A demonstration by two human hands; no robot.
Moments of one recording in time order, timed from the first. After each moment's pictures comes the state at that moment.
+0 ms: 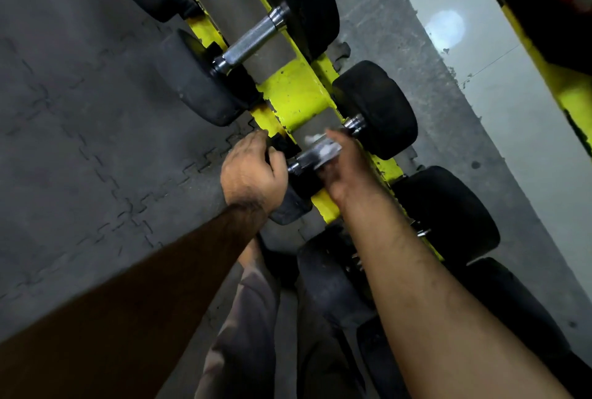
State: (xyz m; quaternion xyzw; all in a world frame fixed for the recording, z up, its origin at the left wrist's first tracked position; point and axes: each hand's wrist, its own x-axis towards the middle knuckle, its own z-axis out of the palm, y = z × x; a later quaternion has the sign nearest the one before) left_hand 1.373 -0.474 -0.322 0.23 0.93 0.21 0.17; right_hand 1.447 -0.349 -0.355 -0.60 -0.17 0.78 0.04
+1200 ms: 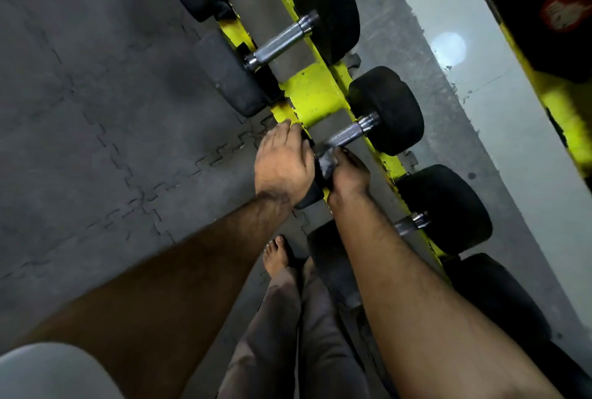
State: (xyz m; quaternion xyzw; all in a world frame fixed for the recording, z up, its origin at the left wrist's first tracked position) left_hand 1.387 -0.479 -0.311 0.30 0.92 0.19 0.18; right_hand 1.459 -0.396 -0.350 -0.67 -0.32 0.66 0.11
